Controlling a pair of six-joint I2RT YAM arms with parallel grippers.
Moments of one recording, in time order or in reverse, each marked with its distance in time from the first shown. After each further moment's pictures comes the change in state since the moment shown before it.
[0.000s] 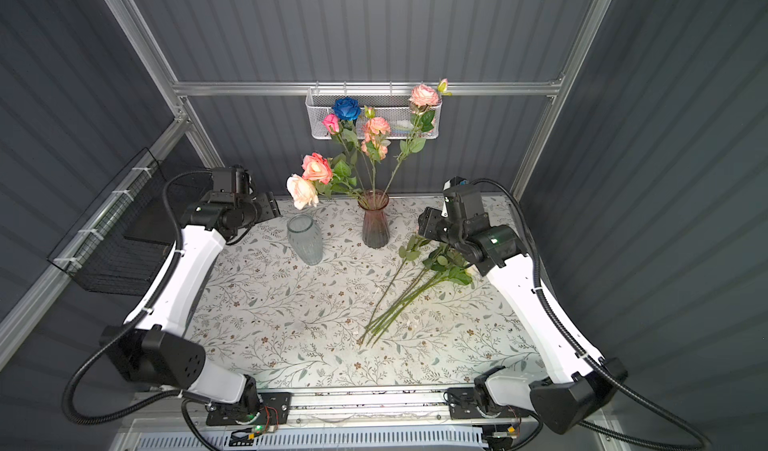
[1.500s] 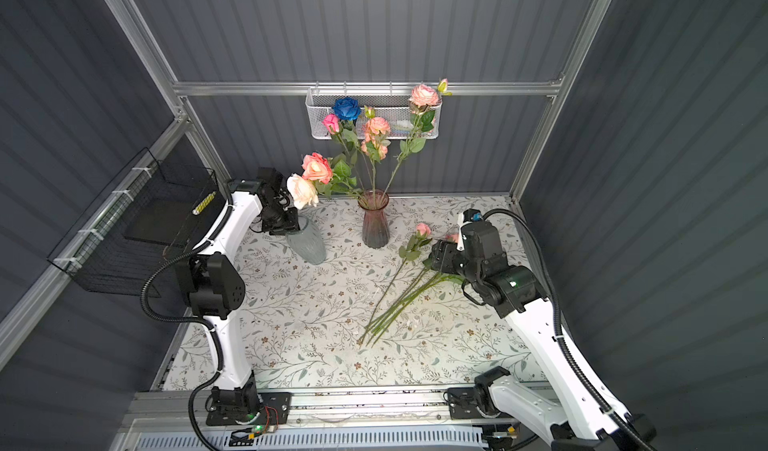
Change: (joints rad) left arm 0.002 0.491 0.345 -0.373 0.218 0.183; right arm -0.037 -0.251 -0.296 0.025 0.003 -0.074
